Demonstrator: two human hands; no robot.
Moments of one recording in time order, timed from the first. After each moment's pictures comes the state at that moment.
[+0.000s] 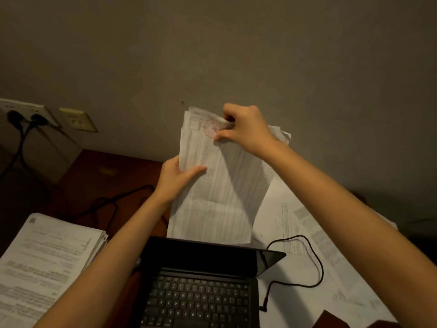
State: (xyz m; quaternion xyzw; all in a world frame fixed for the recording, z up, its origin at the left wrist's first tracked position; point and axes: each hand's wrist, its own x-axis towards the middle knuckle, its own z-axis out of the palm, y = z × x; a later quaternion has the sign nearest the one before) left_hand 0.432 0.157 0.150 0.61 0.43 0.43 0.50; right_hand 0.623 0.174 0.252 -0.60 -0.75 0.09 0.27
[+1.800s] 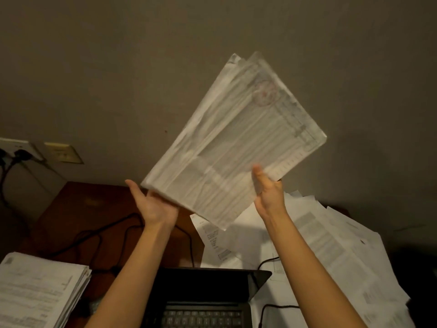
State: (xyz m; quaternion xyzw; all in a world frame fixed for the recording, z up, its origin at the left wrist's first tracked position) left_hand 0.462 0.143 0.166 0.08 0.25 0.63 0.73; right_hand 0.662 0.099 0.193 -0.40 -0.23 0.45 0.76
